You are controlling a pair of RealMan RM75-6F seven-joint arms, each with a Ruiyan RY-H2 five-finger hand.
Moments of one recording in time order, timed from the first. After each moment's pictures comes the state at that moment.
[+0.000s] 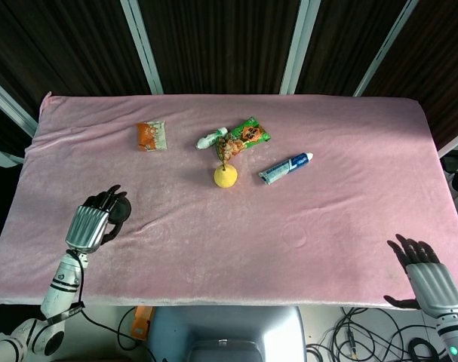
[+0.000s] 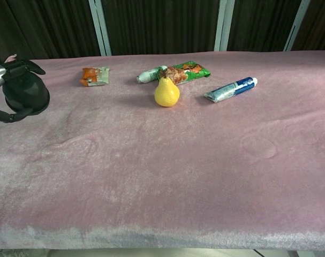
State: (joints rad) left arm -0.46 -1.58 -0.12 -1.11 1.51 1.35 0.11; right arm 0.10 -0.91 -0.07 -1.85 -1.44 1.24 -0.24
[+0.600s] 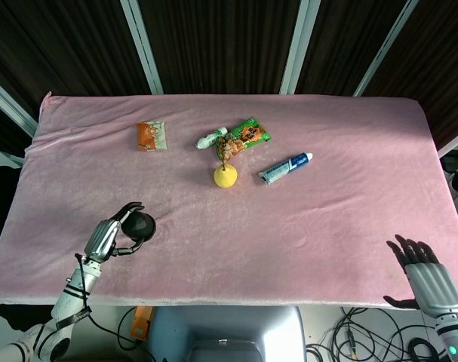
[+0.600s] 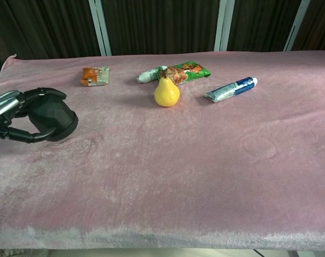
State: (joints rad) left arm -0.46 -1.62 -0.06 -1.12 1.51 1.22 -0.58; right arm 0.11 -0.91 -0.07 -1.85 -1.43 1.23 -0.24
